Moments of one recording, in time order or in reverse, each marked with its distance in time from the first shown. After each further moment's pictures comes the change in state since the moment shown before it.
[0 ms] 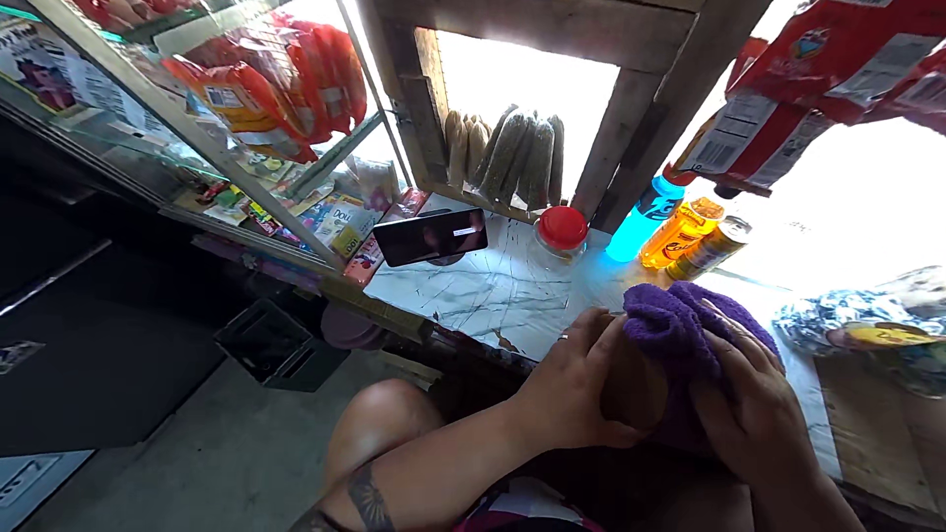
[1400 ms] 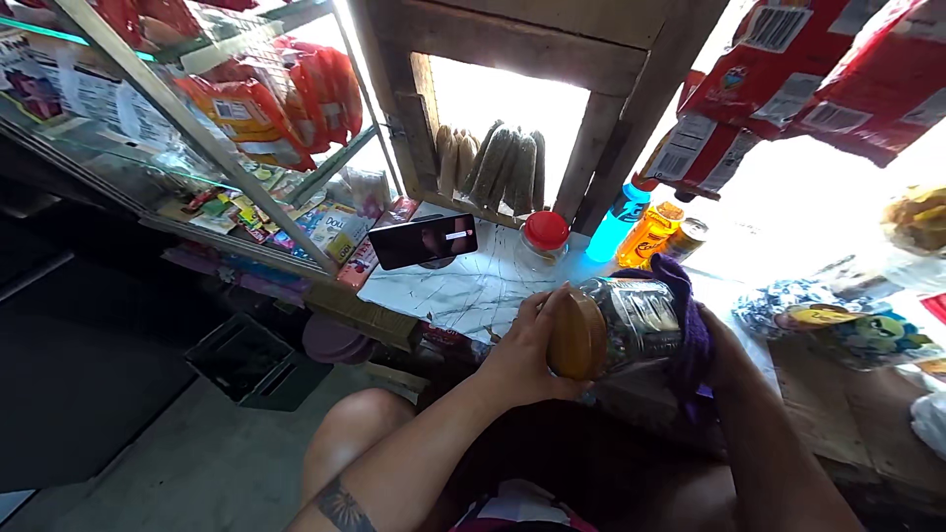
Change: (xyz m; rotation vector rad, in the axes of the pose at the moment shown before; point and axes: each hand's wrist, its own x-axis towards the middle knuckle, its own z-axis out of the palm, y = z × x) left_hand -0.007 -0.024 -0.031 -0.080 -0.088 -0.209; right_hand 0.011 0.061 0.013 1.012 0.003 1.082
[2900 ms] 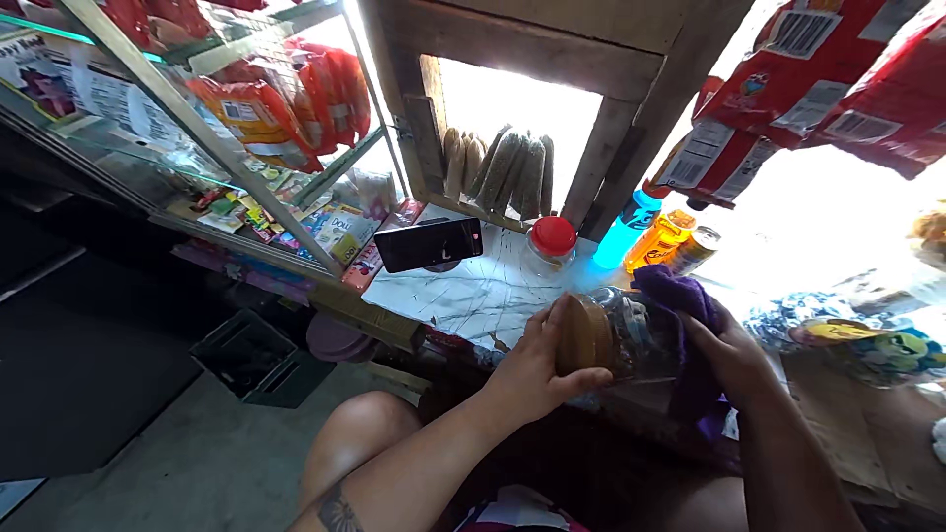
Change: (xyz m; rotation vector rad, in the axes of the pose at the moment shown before) left_hand -0.003 0.014 -0.001 -0.066 -0.061 -0.231; right_hand -0.013 -0.020 0.010 -0.672 0.051 -0.250
